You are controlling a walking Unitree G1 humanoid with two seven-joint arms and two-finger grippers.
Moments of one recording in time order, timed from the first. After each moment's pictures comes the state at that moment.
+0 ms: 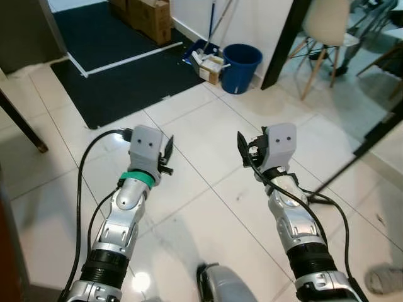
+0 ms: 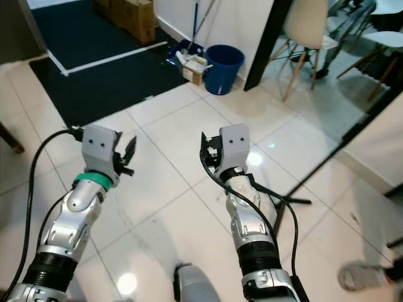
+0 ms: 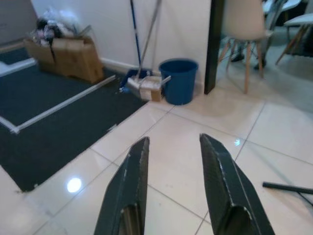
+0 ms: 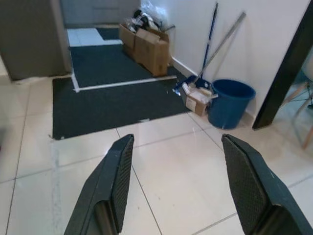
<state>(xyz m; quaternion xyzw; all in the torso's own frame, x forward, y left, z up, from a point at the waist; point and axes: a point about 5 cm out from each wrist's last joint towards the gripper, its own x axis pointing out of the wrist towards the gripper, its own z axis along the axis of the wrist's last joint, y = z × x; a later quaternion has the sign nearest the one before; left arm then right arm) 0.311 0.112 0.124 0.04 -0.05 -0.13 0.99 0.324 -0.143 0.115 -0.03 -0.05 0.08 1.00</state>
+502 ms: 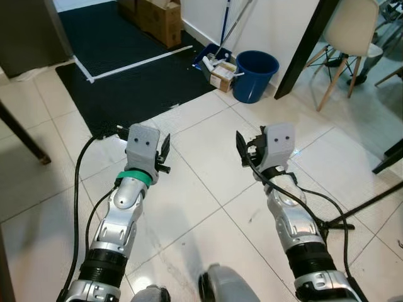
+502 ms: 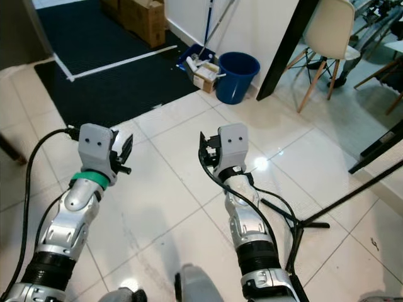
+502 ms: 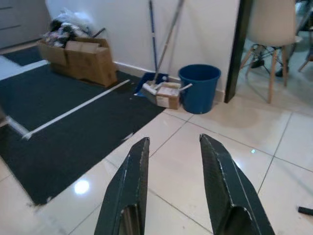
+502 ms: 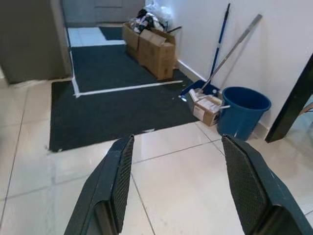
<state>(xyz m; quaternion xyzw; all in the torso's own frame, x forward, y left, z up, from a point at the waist) 0.311 0.115 0.125 0.04 -0.05 -0.12 0.99 0.325 -0.140 0.121 -0.03 -0.06 0.08 0.99</state>
